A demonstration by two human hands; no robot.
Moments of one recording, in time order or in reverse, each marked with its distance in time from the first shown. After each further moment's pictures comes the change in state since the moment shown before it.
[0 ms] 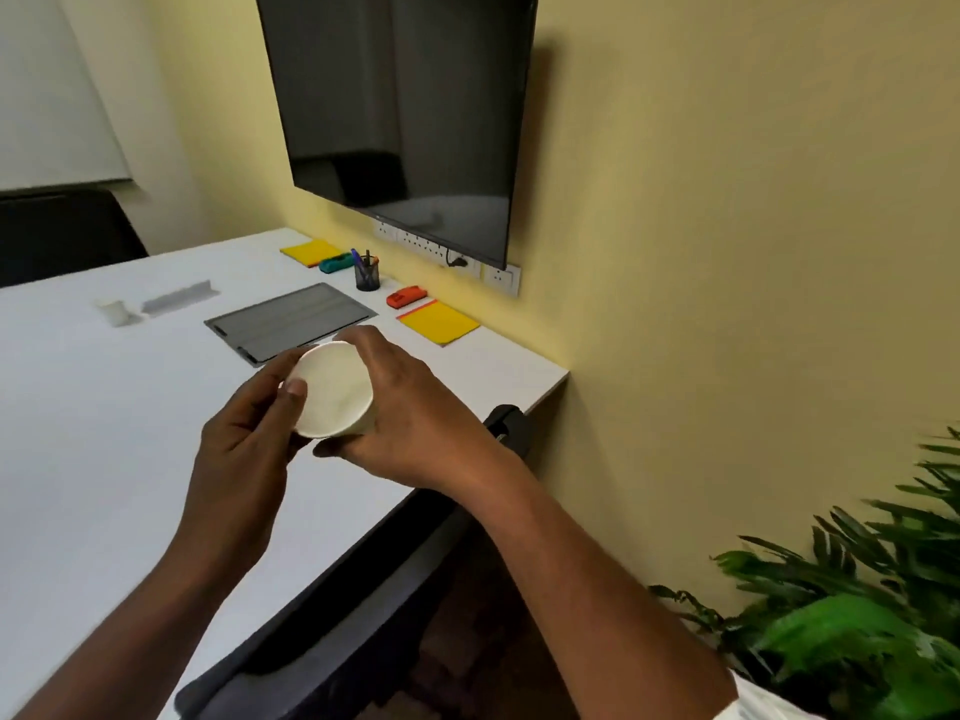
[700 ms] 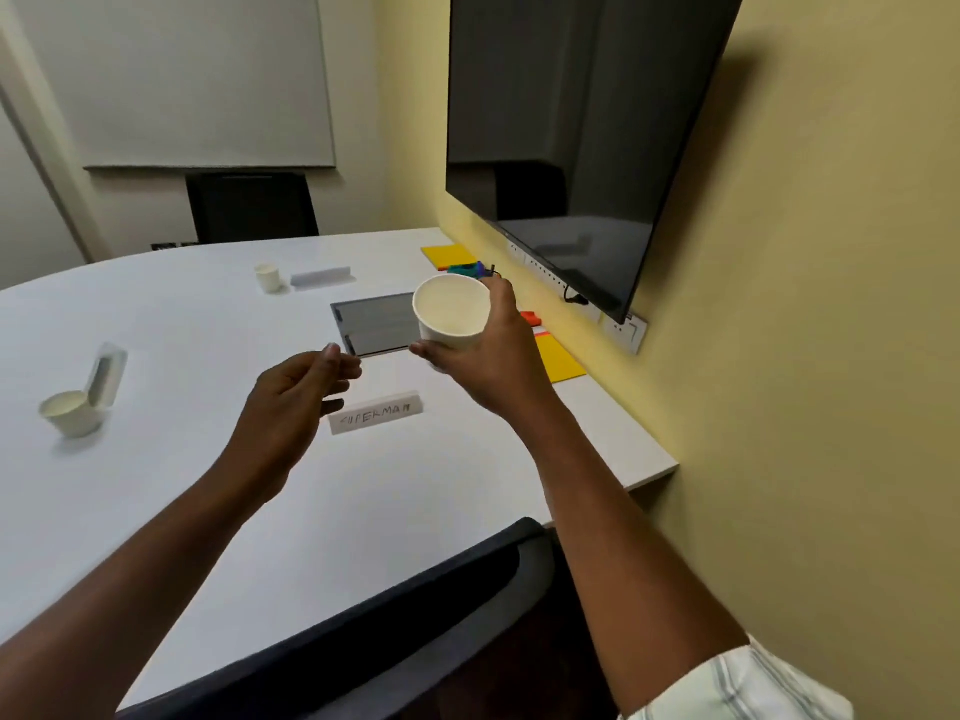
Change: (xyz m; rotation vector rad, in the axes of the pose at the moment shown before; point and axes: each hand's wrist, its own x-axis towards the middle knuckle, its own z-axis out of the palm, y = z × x) left_hand 0.114 -0.033 0.066 0.274 0.286 -0.115; right_hand 0.158 0.145 -0.061 0.262 0.085 -0.001
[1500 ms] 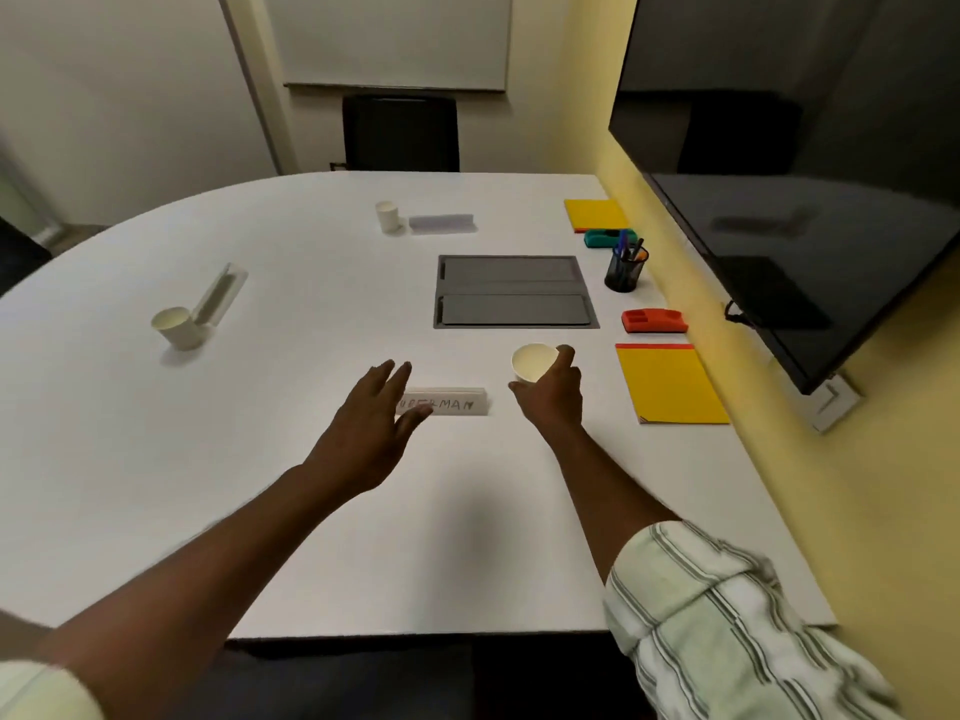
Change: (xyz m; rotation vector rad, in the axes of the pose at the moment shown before) left_hand 0.145 -0.129 0.090 0.974 0.093 -0.108; right_hand 0.194 0.280 0.125 -0.139 -0.228 0.376
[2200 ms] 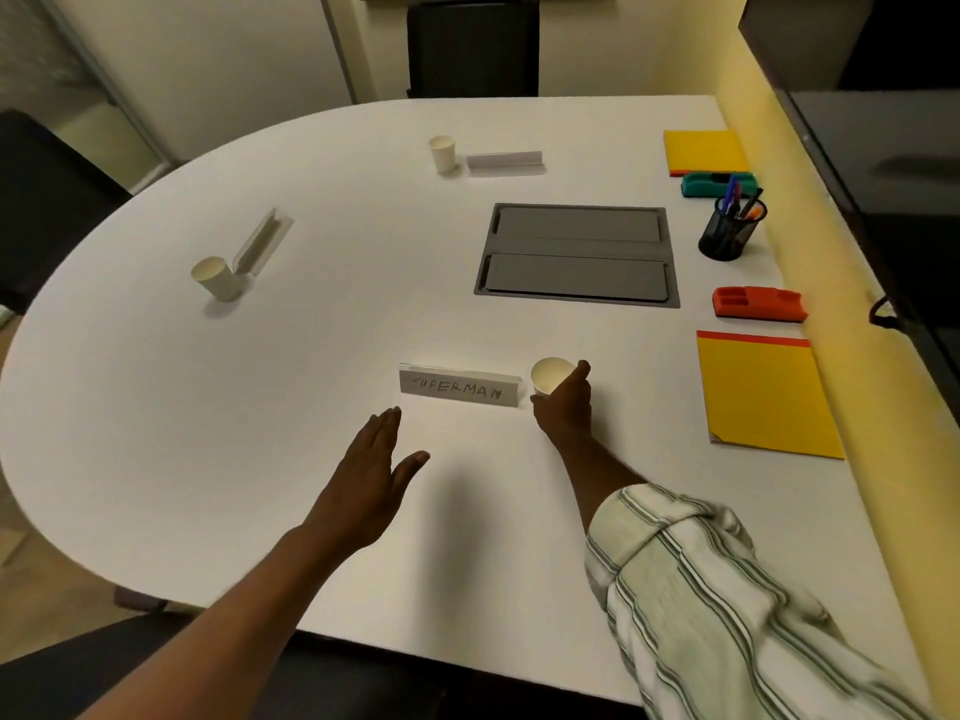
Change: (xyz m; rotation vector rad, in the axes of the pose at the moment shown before) left_hand 0.014 -0.021 0.088 -0.016 -0.097 -0.333; right_hand 0.100 0.080 0.097 -0.003 -0.266 0.073
